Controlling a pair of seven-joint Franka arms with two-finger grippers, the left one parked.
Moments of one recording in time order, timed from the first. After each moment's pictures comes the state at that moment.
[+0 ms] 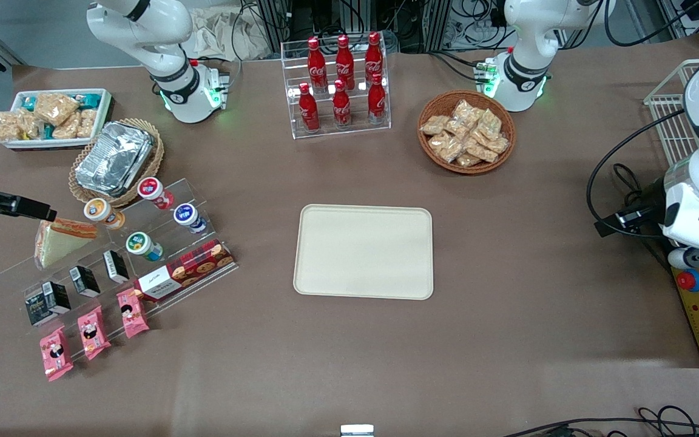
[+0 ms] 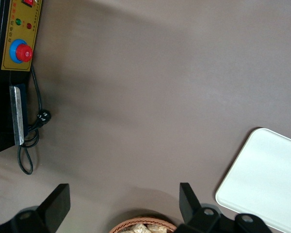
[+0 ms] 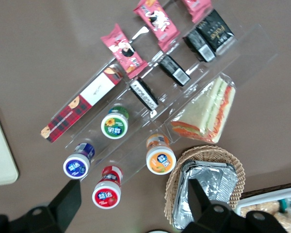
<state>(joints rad) -0.05 0.09 -0.09 -1.57 0.01 1.52 0.12</state>
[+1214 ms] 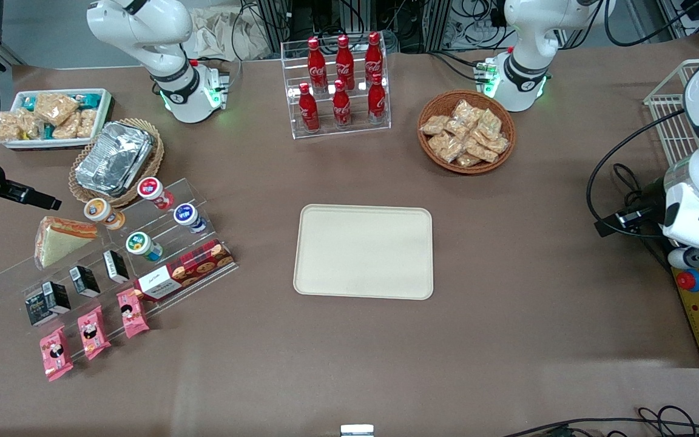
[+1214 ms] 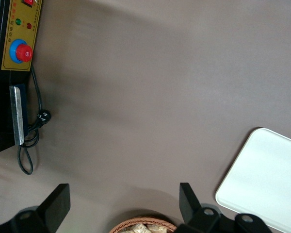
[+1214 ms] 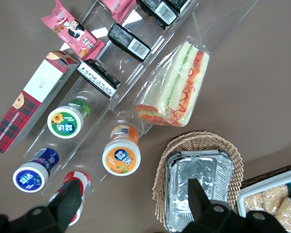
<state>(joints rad) -0.06 -0.02 -0.19 -1.86 -0.02 1.68 0.14</state>
